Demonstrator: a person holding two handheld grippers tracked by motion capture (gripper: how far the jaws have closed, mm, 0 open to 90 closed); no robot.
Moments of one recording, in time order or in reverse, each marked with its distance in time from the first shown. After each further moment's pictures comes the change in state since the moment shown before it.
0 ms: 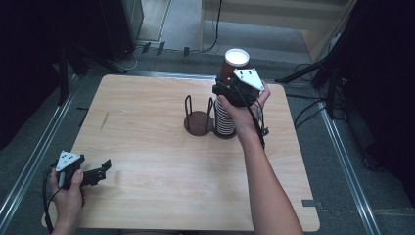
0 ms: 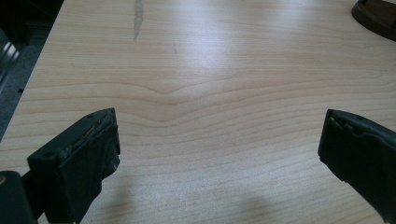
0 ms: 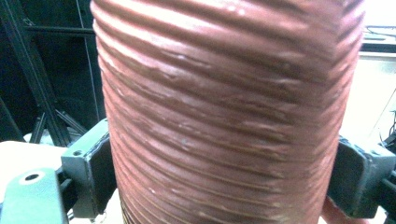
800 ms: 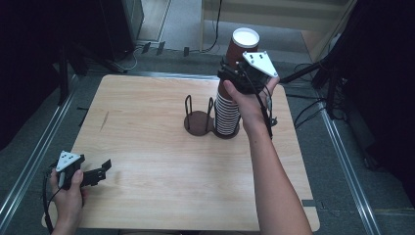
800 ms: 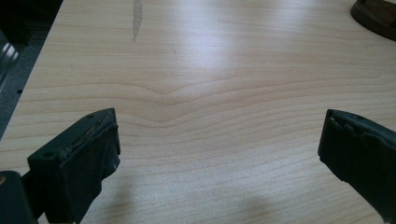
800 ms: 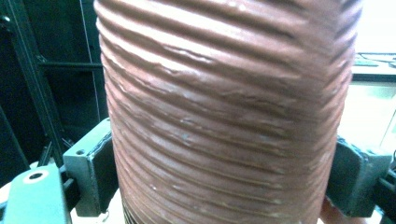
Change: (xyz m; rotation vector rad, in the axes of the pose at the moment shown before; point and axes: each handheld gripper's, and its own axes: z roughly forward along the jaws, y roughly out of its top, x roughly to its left) left arm 0.000 0.000 0.000 0.000 0.000 0.004; right arm -0.006 0.052 -0.016 -0.102 0.014 0.022
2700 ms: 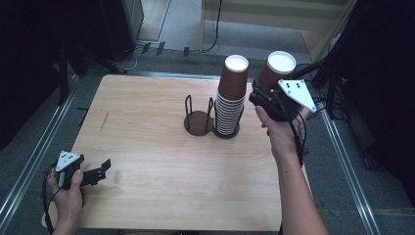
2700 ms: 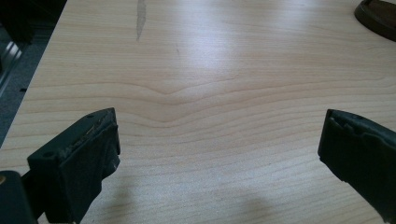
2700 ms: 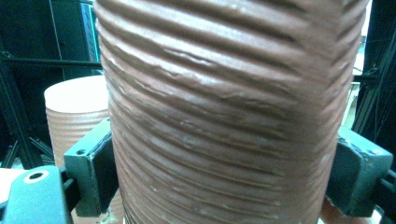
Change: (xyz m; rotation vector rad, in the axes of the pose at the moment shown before) left arm 0.001 0.000 0.000 -0.002 0.010 -0.008; right arm -0.060 -0.024 -0.072 -0.019 -0.093 -0.028
